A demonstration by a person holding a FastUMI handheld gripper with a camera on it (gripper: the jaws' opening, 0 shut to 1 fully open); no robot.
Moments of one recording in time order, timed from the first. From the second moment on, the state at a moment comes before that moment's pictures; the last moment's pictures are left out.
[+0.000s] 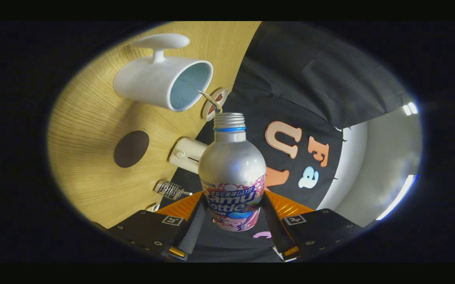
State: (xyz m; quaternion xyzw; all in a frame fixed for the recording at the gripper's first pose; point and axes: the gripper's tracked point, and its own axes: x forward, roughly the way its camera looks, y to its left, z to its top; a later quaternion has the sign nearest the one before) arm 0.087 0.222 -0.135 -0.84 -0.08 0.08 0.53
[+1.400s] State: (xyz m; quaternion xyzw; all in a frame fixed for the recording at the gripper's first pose) arm 0.079 0.232 -0.175 -0.75 -0.04 0.13 0.65
